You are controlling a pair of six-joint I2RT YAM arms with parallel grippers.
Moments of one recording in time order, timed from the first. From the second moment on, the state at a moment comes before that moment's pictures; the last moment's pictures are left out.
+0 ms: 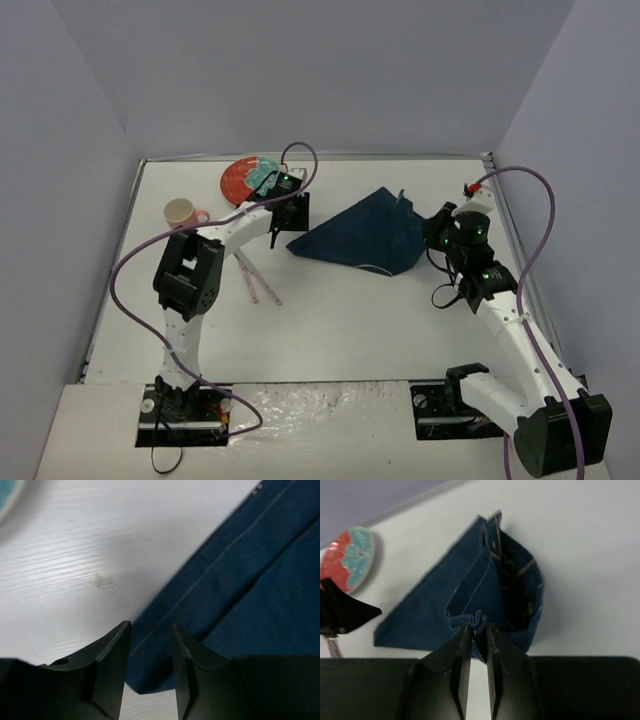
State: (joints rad) left arm -0.50 2.05 1.57 -0.37 0.01 -0.38; right arm 0.18 0.99 0.77 -0.16 0.11 0.46
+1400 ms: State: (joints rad) left arm -0.54 2.17 1.63 -0.34 0.00 -0.35; right arm -0.03 2.11 1.51 -0.31 -0.11 0.08
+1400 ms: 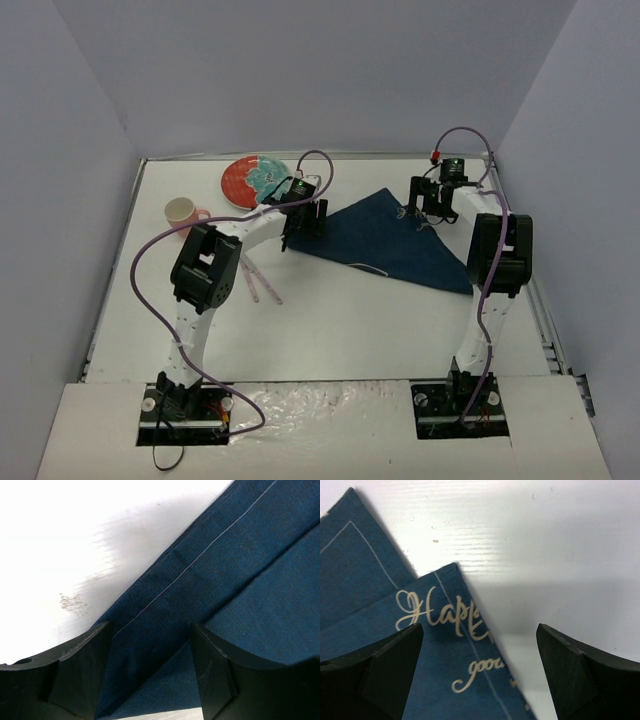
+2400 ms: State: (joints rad) left arm -0.52 2.17 1.63 -0.34 0.00 -0.35; right arm -0.02 2.17 1.55 -0.32 -0.32 -0.14
